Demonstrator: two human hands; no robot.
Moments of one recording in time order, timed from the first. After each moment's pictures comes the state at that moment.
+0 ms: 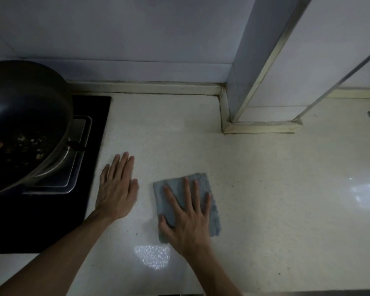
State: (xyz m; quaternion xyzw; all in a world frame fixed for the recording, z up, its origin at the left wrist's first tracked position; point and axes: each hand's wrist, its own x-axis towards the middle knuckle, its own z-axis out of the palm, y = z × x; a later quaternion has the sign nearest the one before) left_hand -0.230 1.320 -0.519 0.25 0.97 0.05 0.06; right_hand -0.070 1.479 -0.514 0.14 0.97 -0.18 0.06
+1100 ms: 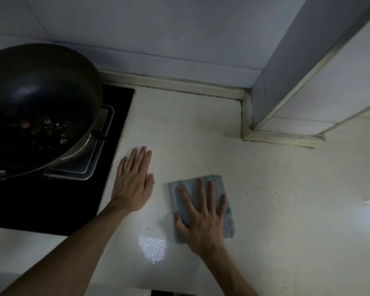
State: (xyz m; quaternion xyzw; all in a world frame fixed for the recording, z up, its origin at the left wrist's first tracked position) left_hand -0.231 1.321 -0.517 0.24 0.97 0.05 0.07; right_hand -0.074 1.494 -0.513 0.11 0.97 -0.16 0.11
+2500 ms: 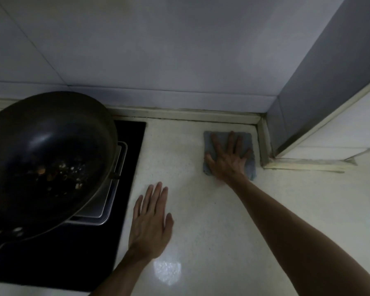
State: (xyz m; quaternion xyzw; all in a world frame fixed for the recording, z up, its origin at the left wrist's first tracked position) left_hand -0.234 1.322 -0.516 0.22 0.97 0.08 0.10; right_hand -0.303 1.592 -0.506 0.18 0.96 -0.17 0.12
